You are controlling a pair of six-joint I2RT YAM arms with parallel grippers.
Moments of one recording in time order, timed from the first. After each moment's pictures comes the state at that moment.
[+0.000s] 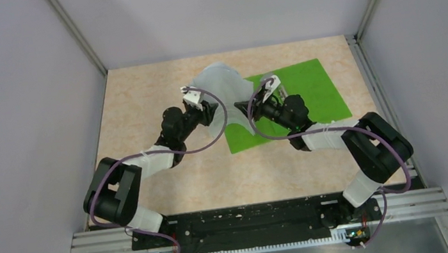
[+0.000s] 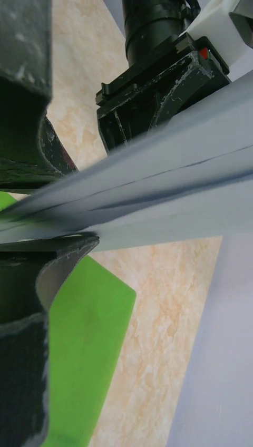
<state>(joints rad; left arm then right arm) -0.42 1.51 0.64 0.82 0.25 -0.02 0.58 1.60 0.68 1.03 -0.28 0.21</state>
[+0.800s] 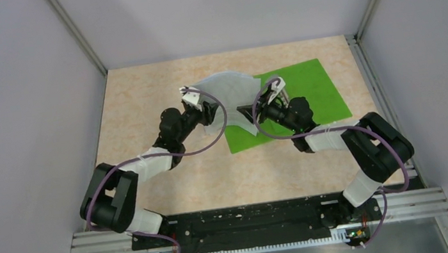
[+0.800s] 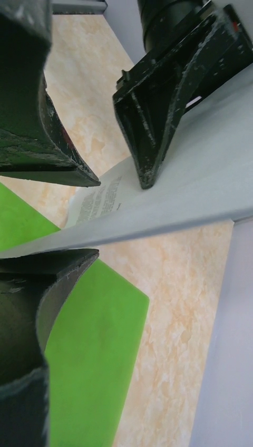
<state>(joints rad) -0.44 1.46 0.64 0.81 0.25 0.00 0.54 1.60 0.61 1.09 -0.33 0.28</state>
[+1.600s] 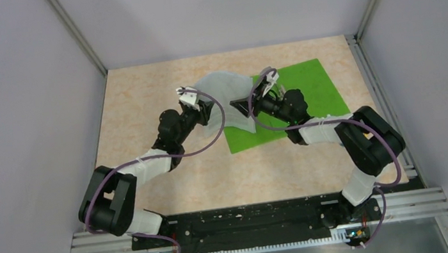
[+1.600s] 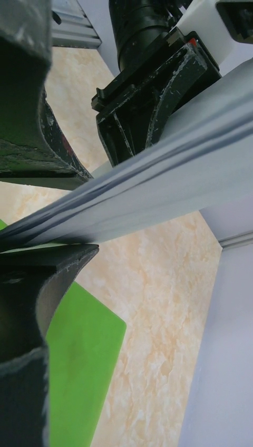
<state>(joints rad) -0.44 1.43 0.62 0.81 0.20 -0.01 0.53 1.68 0.74 1.09 -0.43 0.35</state>
